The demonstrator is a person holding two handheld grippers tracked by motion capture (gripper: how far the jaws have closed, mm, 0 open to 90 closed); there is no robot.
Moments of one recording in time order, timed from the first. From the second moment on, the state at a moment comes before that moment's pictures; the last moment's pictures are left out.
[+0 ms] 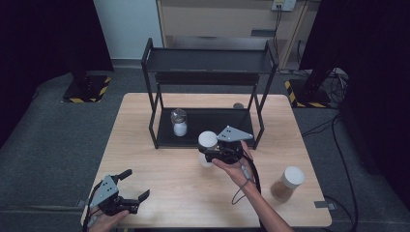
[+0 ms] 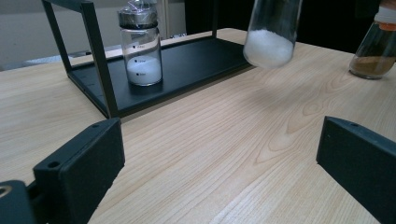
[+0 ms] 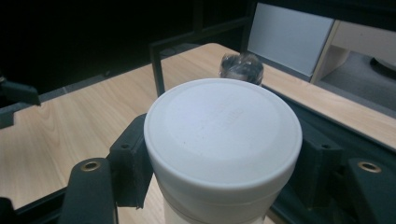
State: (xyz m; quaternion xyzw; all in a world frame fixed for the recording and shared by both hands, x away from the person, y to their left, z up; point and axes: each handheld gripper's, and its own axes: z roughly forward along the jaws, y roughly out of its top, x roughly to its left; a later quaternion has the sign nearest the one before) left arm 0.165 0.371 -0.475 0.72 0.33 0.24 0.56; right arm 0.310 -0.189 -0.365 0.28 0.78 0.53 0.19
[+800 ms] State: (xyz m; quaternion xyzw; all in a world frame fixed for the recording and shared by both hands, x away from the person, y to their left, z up) left arm 0.165 0.372 -0.475 0.72 0.33 0.24 0.56; right arm 0.349 -0.160 -0.351 0.32 0.76 0.52 0.23
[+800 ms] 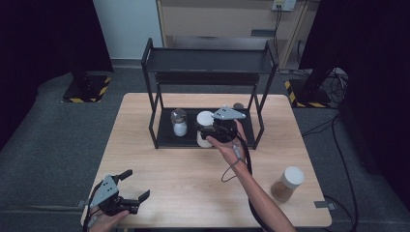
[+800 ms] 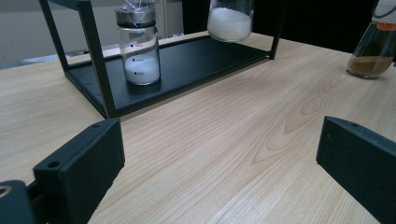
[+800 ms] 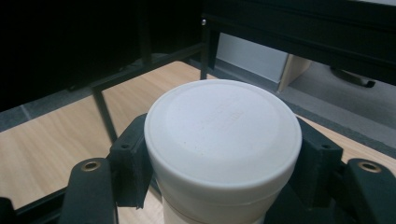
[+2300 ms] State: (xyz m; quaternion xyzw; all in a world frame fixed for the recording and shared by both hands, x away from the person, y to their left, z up) left arm 0.168 0.373 -0.477 0.72 0.33 0.23 0.56; right arm 0.410 -0.125 -0.398 0.40 0.73 0.49 0.28
